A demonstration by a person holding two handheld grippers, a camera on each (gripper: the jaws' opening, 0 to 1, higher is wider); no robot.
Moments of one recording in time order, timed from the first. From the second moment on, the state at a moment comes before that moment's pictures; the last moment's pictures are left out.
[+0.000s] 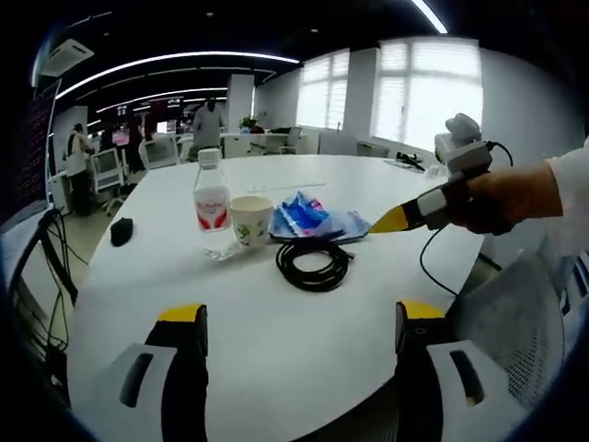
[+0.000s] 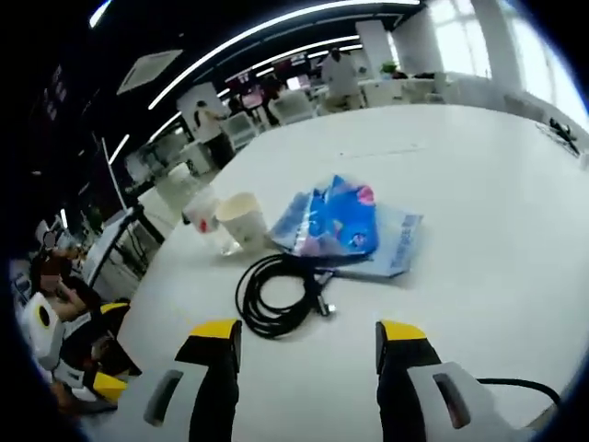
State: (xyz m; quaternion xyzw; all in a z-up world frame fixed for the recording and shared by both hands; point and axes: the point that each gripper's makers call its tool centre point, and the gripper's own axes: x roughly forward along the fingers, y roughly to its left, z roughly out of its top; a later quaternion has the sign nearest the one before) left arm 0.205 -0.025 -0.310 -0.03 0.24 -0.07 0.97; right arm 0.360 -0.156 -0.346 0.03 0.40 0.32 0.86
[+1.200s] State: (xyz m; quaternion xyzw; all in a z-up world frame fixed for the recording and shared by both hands) left arm 0.202 -0.025 -0.336 -0.01 0.30 -0.07 0.95; right arm 0.398 -0.120 -0.409 -0.02 0.49 0.30 0.82
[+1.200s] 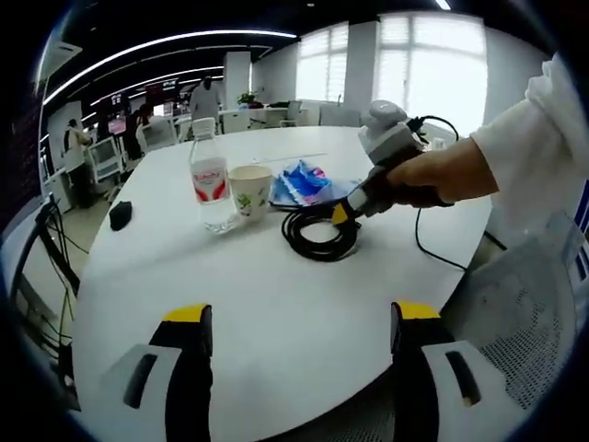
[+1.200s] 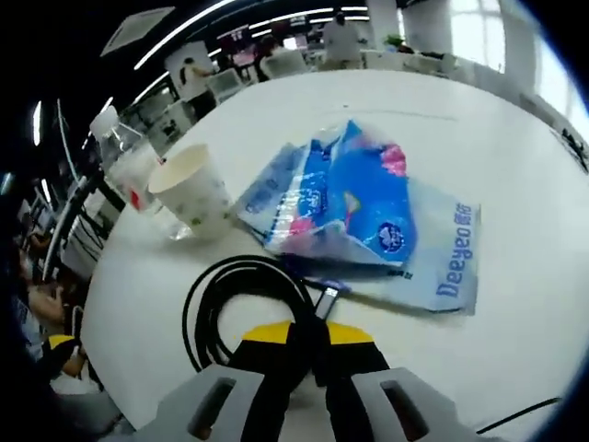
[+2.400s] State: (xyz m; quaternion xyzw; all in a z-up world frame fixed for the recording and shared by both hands) left arm 0.202 0.006 -0.340 0.00 0.30 -0.01 0.95; right arm 0.453 -0.312 -0.344 0.11 0.46 0.27 0.84
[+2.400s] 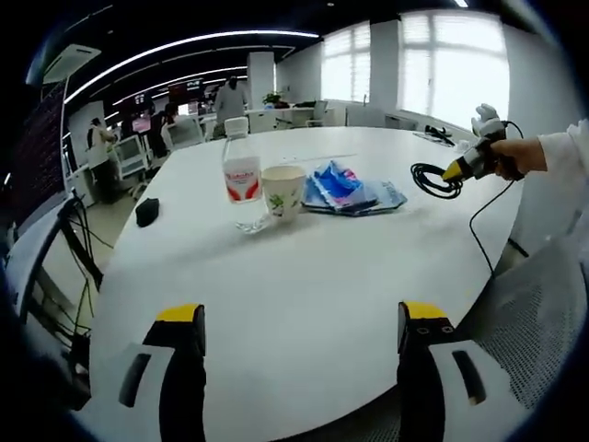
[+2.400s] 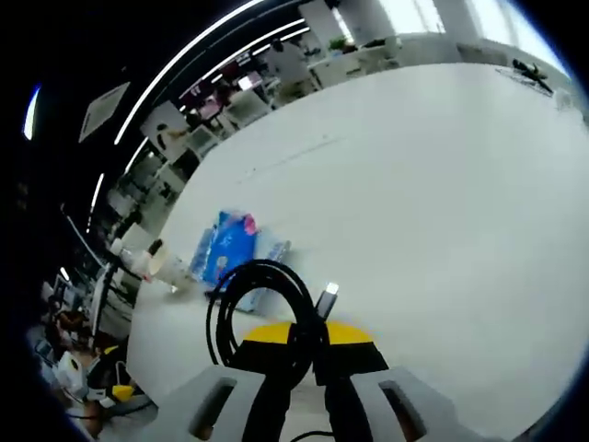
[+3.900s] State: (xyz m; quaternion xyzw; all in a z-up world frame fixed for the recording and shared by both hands) left arm 0.197 0.020 -0.350 0.02 0.33 0.03 0.94; right arm 0.466 -0.331 -0.405 0.08 0.51 0.27 0.82
